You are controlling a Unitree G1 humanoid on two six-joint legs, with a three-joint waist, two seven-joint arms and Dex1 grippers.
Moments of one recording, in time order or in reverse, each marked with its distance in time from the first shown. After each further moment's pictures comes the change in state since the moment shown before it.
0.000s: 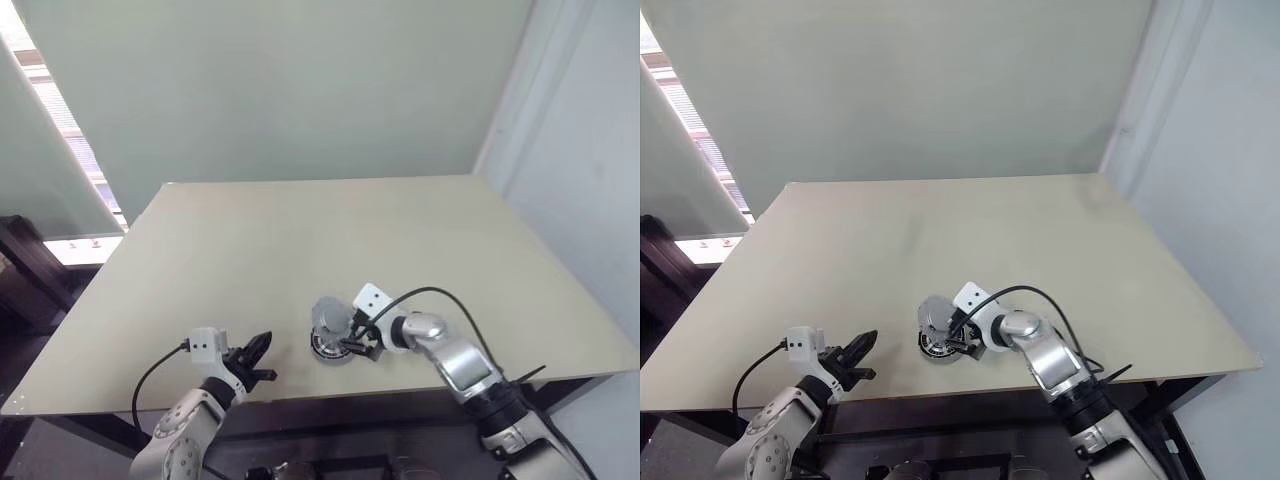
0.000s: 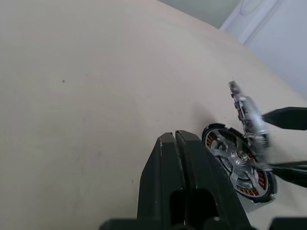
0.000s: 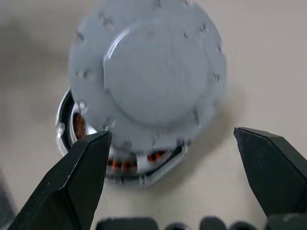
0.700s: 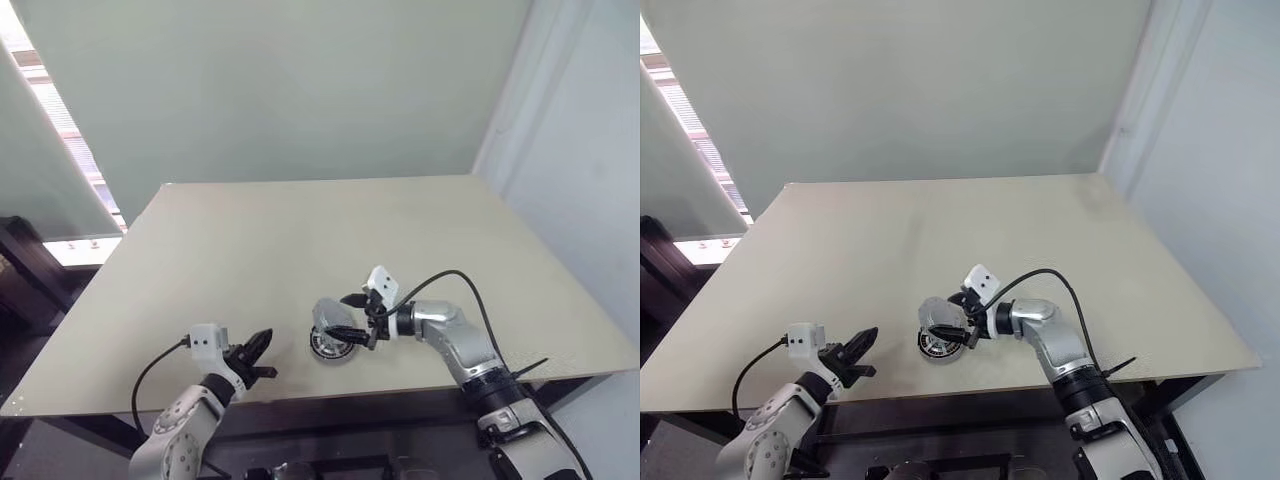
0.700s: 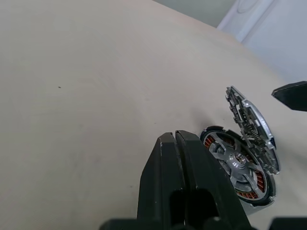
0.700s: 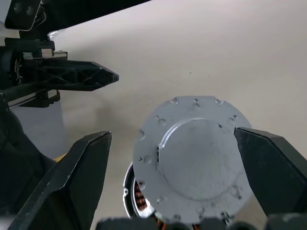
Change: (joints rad) left arm -0.017 0.019 -0.002 -0.001 0.002 0.010 -0.004; right arm -0.064 0.105 -0.138 0.255 0.205 -0.256 0.214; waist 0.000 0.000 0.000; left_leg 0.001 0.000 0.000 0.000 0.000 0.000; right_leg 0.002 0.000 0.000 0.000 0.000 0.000
